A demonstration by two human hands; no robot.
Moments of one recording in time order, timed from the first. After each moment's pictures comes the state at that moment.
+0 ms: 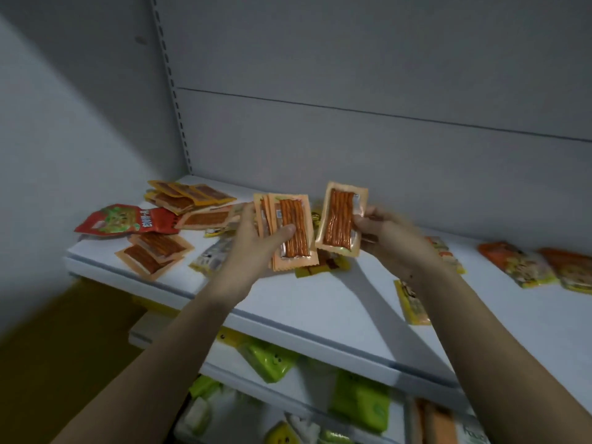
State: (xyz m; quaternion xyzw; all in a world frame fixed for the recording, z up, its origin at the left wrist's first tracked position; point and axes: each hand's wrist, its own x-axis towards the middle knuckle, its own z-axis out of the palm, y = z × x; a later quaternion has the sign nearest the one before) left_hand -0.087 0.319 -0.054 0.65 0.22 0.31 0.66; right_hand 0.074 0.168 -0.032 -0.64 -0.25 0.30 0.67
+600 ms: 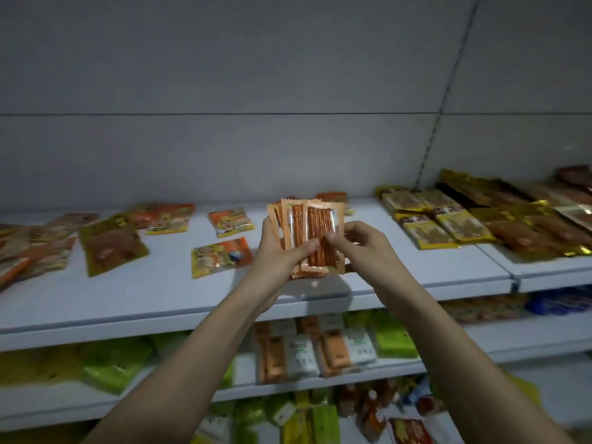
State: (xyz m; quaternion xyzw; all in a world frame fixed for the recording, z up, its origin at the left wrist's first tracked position) left_hand 0.016 -0.020 -0.056 0.63 0.03 0.11 0.77; right_hand 0.056 -0.178 -0.038 -0.77 -0.14 0.05 0.62
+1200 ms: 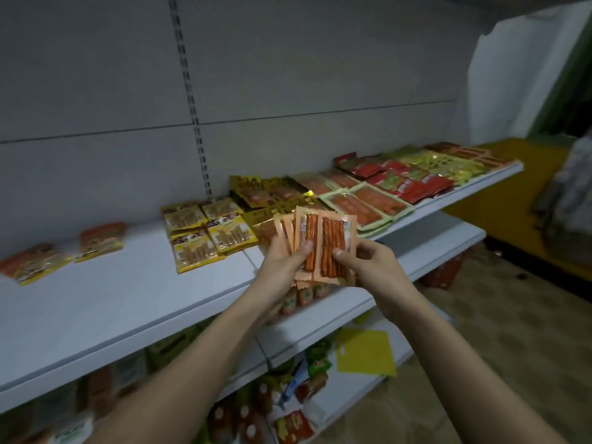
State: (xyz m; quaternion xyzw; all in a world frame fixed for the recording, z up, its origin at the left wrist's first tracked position) left_hand 0.109 -0.439 -0.048 0.62 -0.14 -0.06 0.77; right_hand 0.072 -0.603 -0.031 -0.72 0.07 -0.05 0.68
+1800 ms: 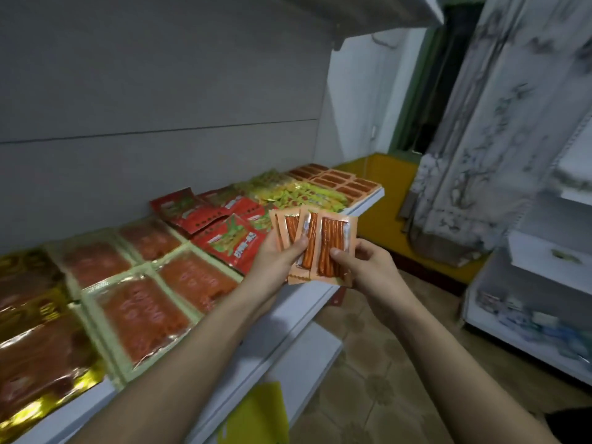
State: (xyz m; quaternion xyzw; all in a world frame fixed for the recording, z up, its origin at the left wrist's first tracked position) left_hand 0.318 -0.836 -0.023 0.55 -0.21 -0.19 0.79; right_hand 0.220 -0.967 0.000 -0.72 0.19 -0.20 0.64
